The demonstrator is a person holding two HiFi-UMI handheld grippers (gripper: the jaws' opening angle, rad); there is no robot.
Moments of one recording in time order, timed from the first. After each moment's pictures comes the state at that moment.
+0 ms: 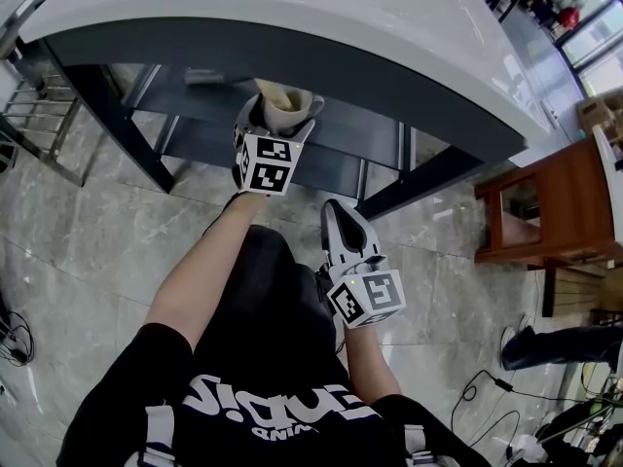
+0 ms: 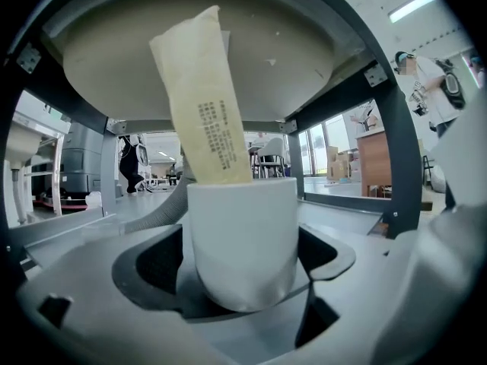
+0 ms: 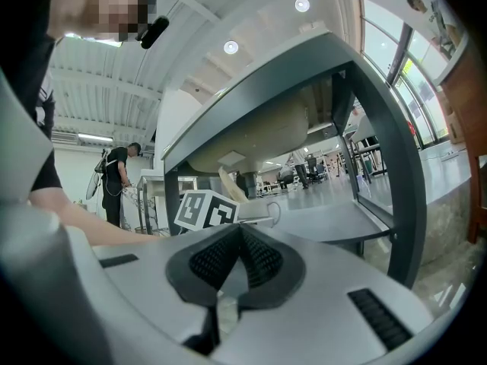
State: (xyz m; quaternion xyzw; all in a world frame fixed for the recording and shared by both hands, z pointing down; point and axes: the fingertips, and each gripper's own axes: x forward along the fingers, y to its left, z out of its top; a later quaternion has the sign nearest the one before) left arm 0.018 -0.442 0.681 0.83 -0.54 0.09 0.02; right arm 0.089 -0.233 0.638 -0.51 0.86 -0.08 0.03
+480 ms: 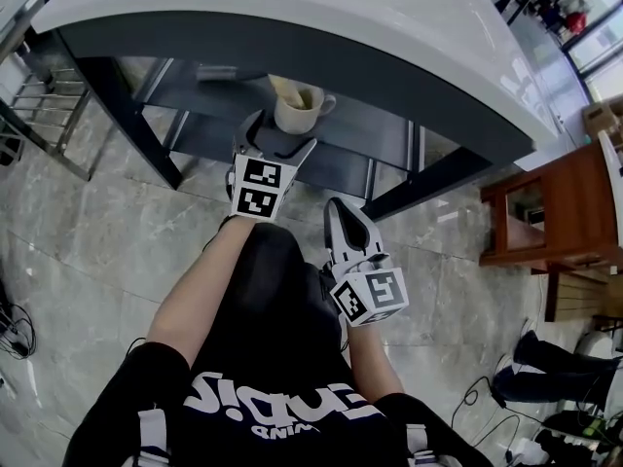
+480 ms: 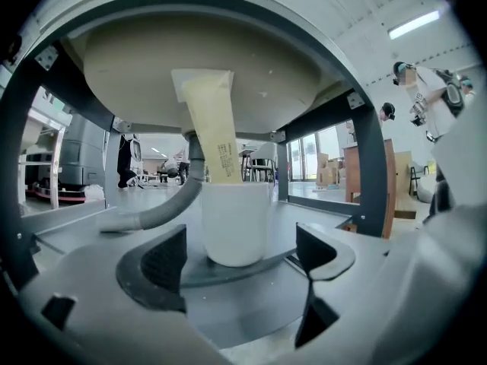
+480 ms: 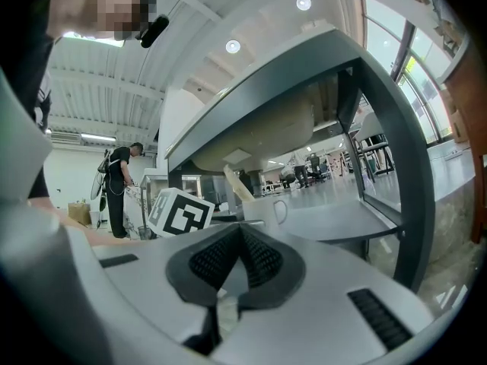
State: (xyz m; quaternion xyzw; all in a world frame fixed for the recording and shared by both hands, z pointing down) left arm 0.004 -0.388 0.674 0.86 -0.51 0.08 0.03; right arm 0.079 -0.232 0.640 -0.50 0.86 -0.08 0.03
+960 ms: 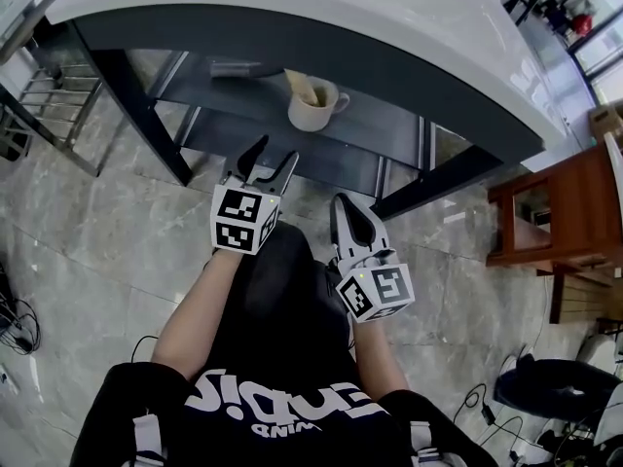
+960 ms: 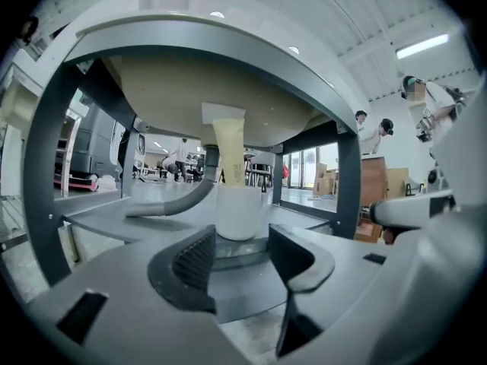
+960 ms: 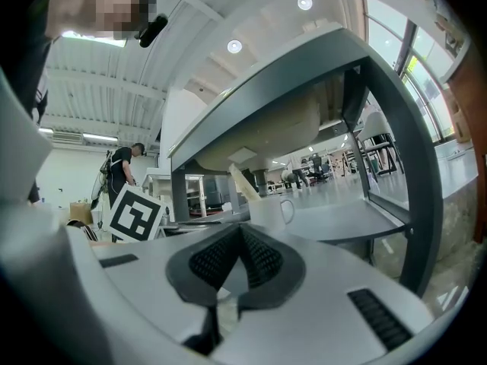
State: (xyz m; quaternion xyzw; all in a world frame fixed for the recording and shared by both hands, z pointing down) left arm -0.035 -0.324 0.668 0.86 -0.50 0.04 0.07; right arm 0.064 -0.231 0.639 -0.49 0.87 -0.08 0.03
